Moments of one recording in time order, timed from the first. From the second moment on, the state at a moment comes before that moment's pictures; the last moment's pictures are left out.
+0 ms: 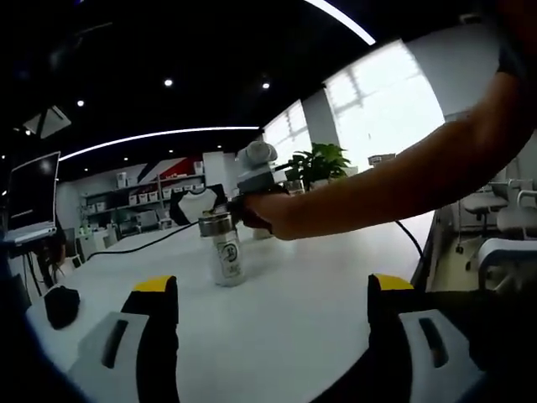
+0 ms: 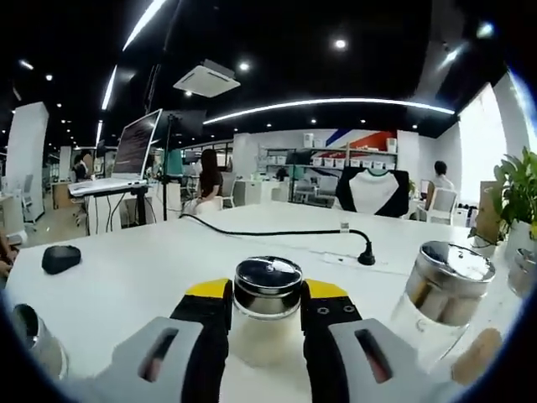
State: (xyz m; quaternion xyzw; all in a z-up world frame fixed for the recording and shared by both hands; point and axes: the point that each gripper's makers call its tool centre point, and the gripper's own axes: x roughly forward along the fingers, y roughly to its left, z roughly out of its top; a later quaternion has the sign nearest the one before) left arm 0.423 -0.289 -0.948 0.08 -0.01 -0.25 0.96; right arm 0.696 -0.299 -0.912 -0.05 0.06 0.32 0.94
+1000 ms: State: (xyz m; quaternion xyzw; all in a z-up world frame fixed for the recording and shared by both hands) left arm 0.413 -0.304 -0.930 0.04 -0.07 -0.25 0.96; right arm 0.586 -0.321 -0.868 -0.01 0.03 0.42 0.91
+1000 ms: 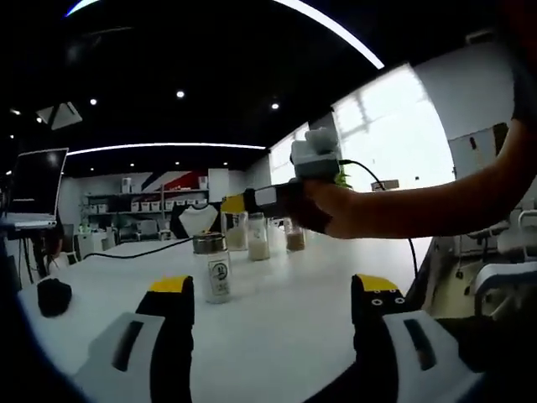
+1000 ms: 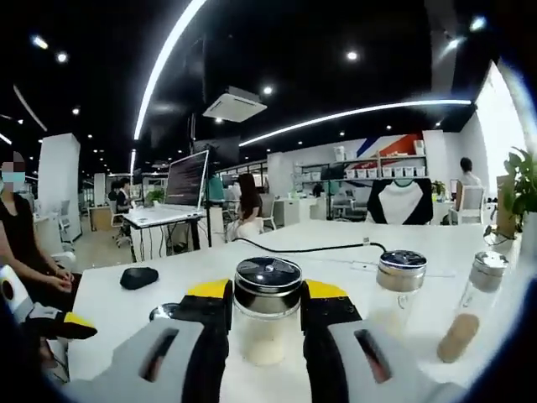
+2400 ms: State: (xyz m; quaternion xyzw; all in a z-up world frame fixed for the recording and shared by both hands) left arm 0.410 -0.327 -0.946 -0.02 -0.01 -0.29 0.96; right arm 0.460 -0.333 -0.892 -0.03 0.02 0.47 0.88
